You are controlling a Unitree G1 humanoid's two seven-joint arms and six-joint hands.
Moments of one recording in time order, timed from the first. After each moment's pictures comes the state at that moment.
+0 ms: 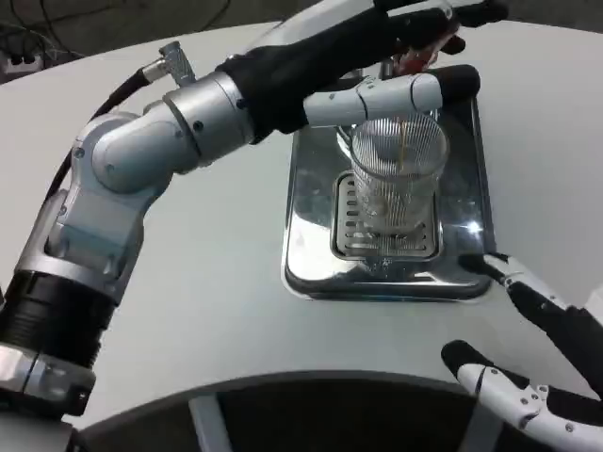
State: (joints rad) left arm -1.08 0.42 -0.16 0.46 0.10 -0.37 -0.66; right arm 0.25 -0.15 -0.16 -1.03 -0.56 0.35 0.71
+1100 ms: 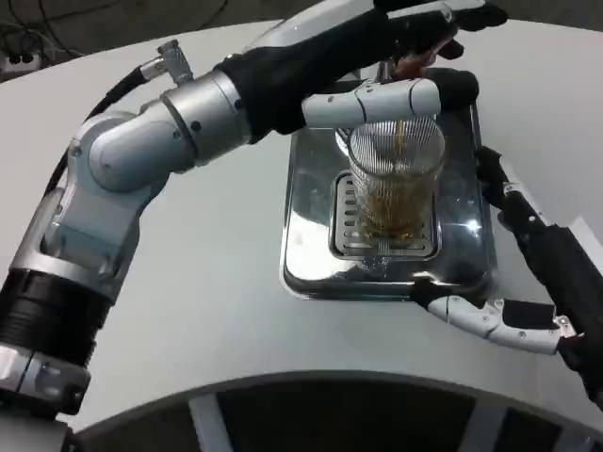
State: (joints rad) left arm -1.08 0.44 -0.17 0.46 0.10 -0.38 -0.65; right arm -0.05 -0.21 -0.09 -0.47 -0.25 0.10 0.25
